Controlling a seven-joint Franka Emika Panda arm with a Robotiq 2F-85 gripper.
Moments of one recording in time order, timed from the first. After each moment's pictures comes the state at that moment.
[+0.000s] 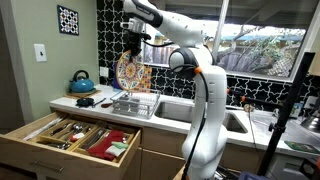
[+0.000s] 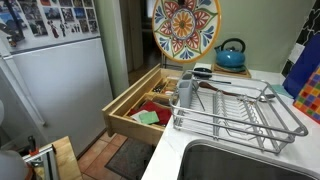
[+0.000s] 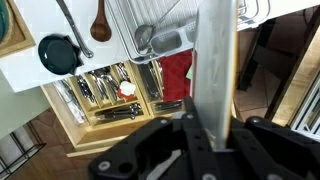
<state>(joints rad) -0.11 0.11 -0.06 -1.08 0.07 1.36 -1.90</state>
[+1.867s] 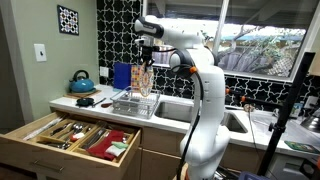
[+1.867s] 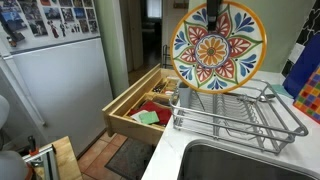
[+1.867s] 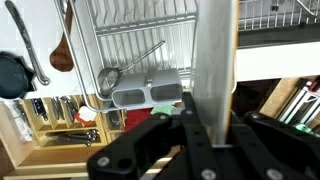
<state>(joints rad) -0.23 0.15 -0.14 -1.22 0.04 1.45 -2.30</state>
